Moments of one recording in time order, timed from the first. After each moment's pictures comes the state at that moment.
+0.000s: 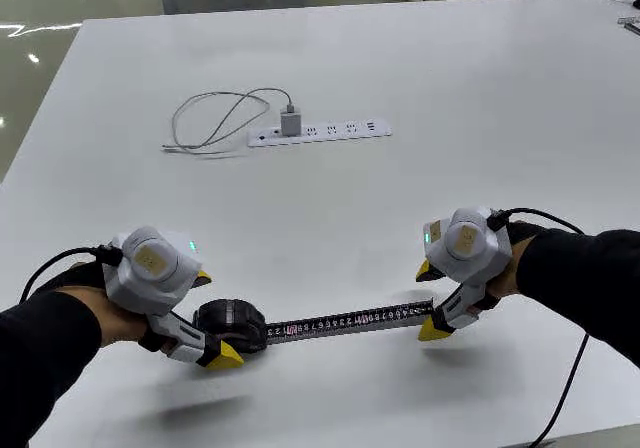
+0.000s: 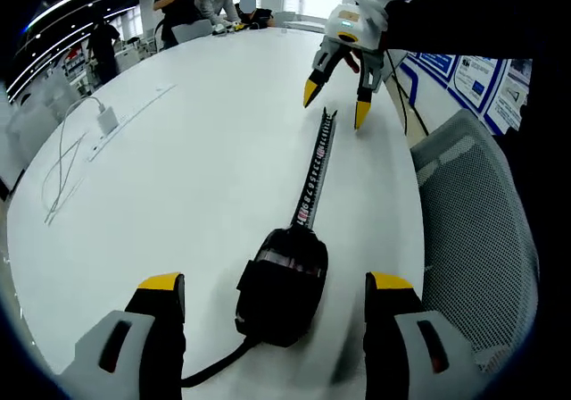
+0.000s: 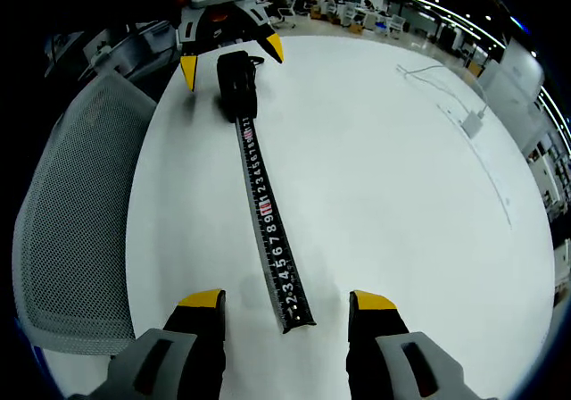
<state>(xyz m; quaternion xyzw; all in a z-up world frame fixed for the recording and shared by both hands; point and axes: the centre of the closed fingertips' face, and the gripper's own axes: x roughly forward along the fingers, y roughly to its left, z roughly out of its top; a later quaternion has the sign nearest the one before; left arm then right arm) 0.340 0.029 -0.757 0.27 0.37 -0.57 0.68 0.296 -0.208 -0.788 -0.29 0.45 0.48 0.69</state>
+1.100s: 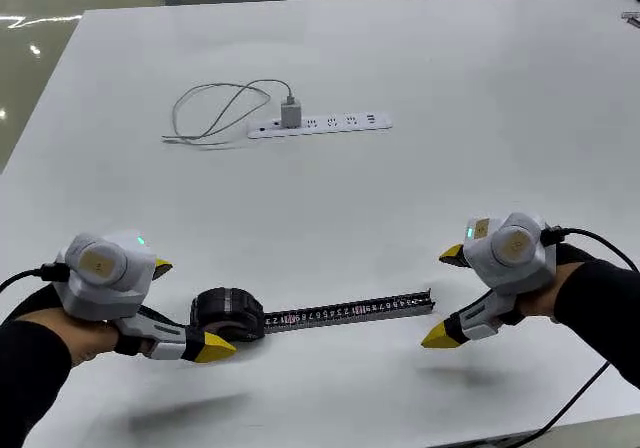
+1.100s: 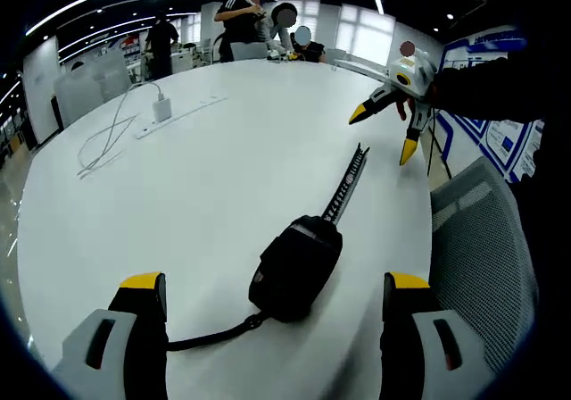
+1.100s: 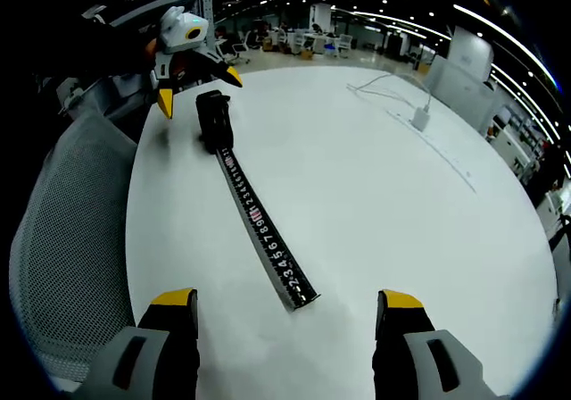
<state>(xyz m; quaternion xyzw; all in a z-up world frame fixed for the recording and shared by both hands) 0.342 0.059 -0.744 0.16 0.35 -0.50 0.78 0.284 -0.222 -0.769 -0.22 0.40 0.41 0.79</state>
